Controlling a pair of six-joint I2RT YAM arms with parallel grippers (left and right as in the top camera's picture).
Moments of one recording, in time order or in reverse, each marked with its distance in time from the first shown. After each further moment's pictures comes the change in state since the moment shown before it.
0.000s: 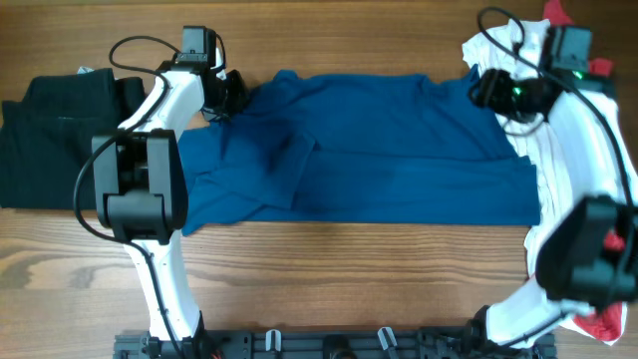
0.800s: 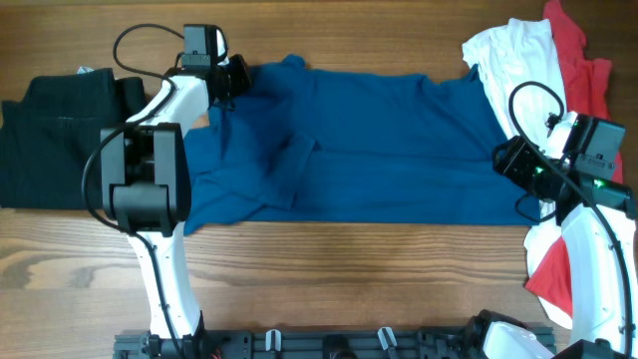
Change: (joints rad) left arm -0.003 0.058 -0.011 0.314 0.024 0.003; right arm -0.152 -0.606 -0.582 0.058 0.024 0.066
